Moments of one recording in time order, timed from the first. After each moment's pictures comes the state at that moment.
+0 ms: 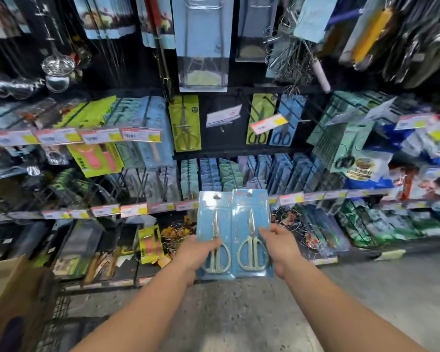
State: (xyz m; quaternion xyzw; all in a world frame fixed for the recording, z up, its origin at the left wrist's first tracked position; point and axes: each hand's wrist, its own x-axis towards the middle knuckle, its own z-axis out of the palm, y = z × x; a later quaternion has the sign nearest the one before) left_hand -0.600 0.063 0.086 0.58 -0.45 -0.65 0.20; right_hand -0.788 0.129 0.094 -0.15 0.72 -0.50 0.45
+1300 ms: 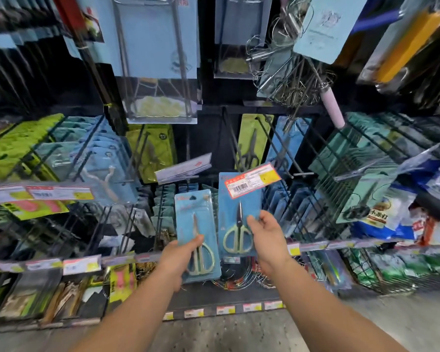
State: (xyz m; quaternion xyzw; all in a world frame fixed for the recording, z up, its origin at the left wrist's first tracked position) left_hand -0.729 -0.106 0.076 0.61 -0.33 -0.67 0.26; right_hand -0.909 -0.055 0.105 -0.22 0.65 -0.57 0.45
